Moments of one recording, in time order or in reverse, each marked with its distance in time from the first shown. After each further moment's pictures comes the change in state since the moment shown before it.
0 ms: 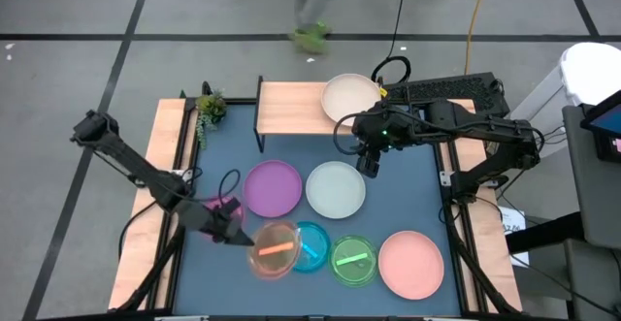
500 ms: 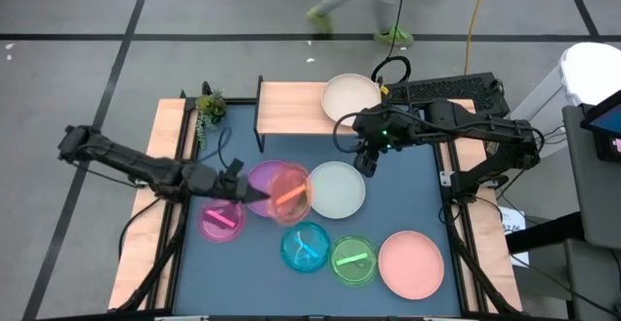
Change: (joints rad) left arm 0.384 -0.101 0.059 -0.047 -0.001 0.301; right arm 0.002 0.000 0.000 0.000 -0.009 0.144
